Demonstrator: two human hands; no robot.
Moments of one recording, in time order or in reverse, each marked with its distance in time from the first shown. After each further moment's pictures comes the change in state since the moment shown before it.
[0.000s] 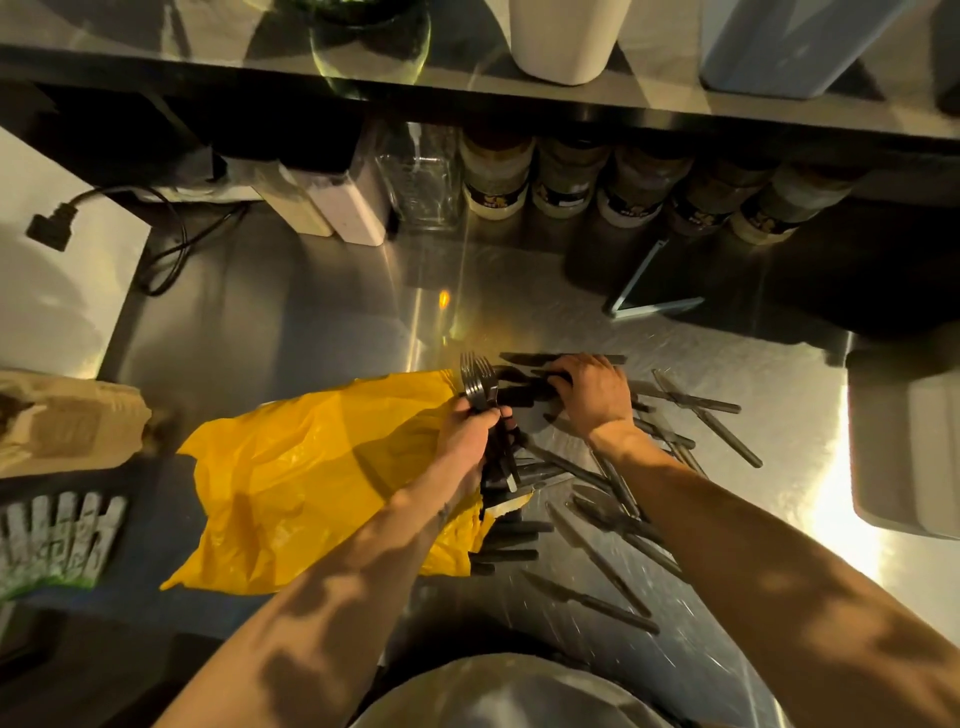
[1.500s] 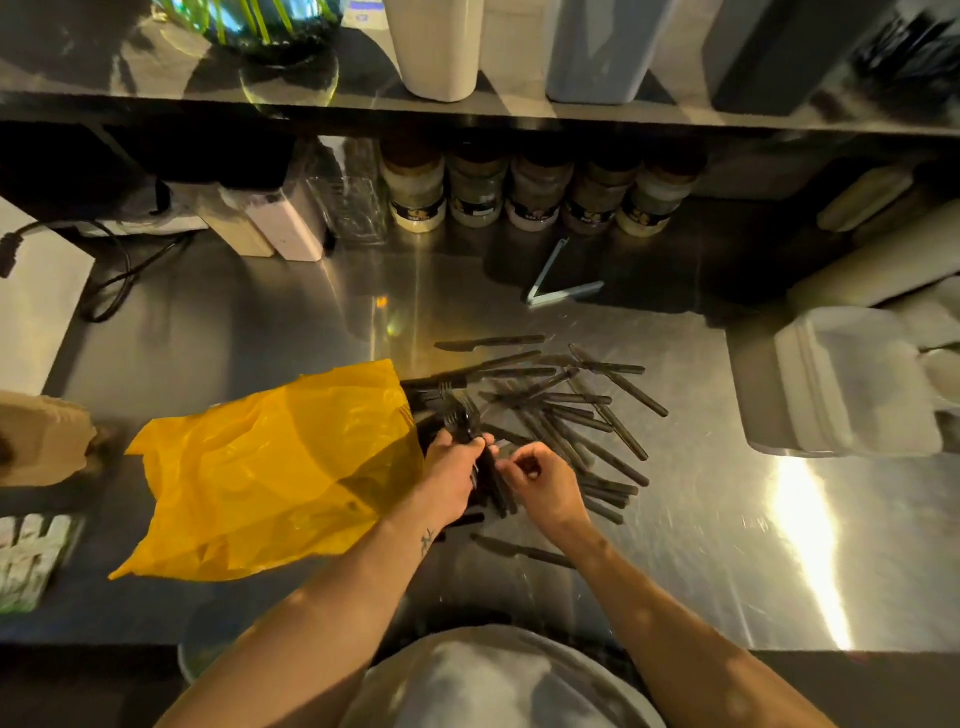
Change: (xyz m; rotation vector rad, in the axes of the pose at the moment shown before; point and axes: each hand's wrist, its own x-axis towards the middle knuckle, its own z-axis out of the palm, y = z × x) left_hand -0.064 -0.070 0.028 -0.005 -0.087 -0.019; right_hand -0.184 -0.003 0.014 0.732 0.020 0.333
